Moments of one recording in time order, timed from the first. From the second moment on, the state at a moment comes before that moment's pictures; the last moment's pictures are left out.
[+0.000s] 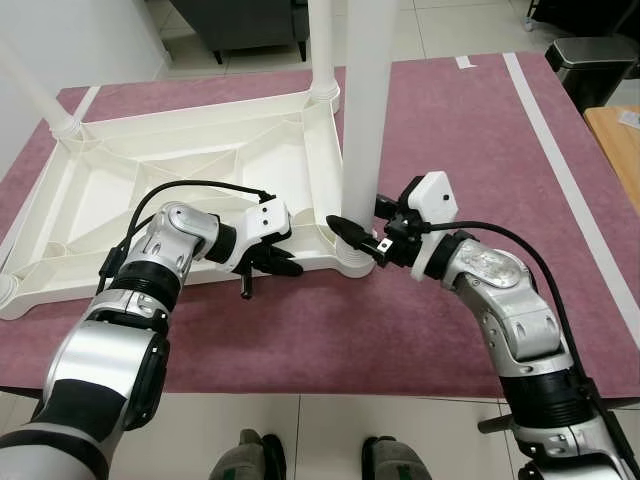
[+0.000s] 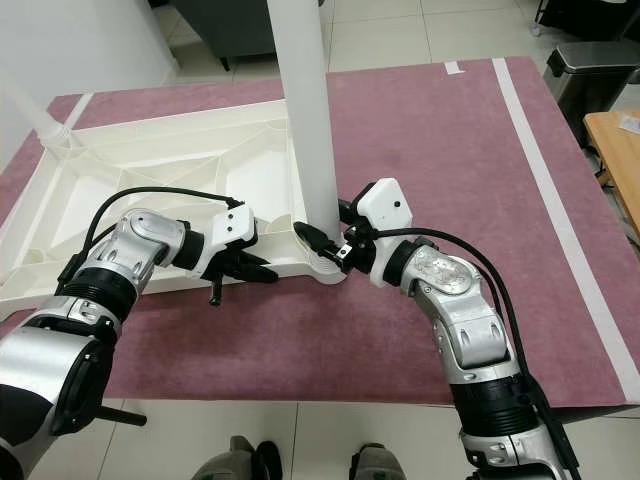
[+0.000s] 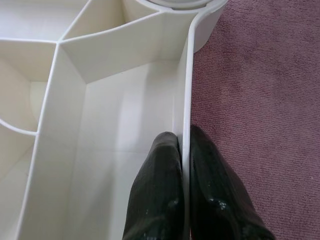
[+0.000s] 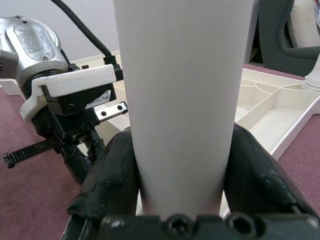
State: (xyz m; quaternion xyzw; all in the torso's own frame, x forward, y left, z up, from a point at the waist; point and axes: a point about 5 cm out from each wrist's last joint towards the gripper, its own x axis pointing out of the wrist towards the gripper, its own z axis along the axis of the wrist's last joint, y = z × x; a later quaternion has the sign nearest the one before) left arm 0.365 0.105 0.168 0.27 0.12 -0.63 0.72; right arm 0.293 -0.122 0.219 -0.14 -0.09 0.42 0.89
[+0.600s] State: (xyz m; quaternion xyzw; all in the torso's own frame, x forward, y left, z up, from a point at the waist) left arm 0.365 0.105 0.168 0.26 0.12 -0.63 0.72; right arm 0.282 -0.107 0.205 -0.12 -0.08 0.23 0.96
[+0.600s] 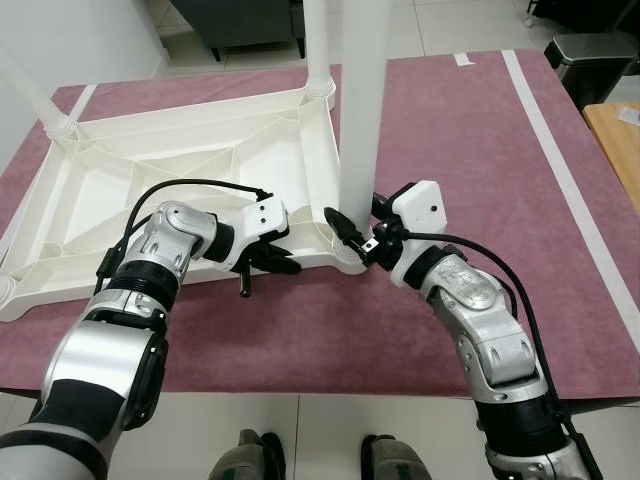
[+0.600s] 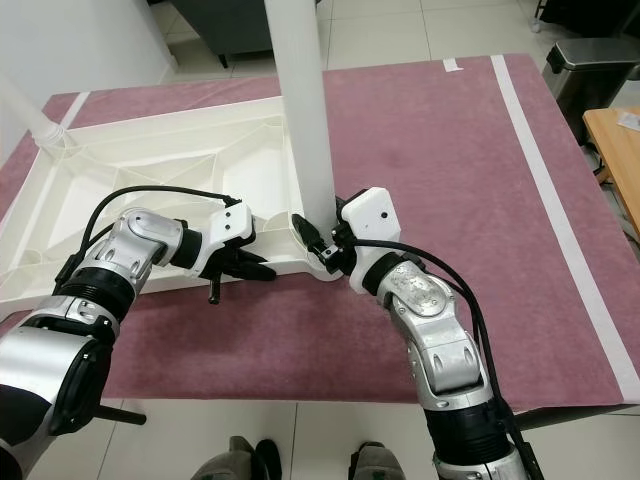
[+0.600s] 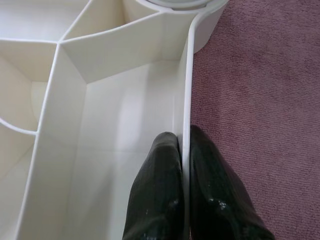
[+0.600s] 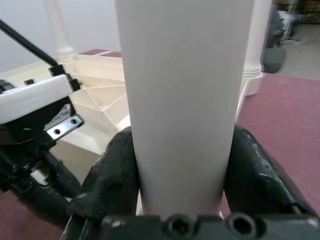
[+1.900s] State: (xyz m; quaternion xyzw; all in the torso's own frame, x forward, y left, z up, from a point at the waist) left arm 0.370 0.099 0.181 0.26 0.09 -0.61 0.74; right arm 0.284 -0.114 0.230 -0.07 -0.12 0.19 0.97
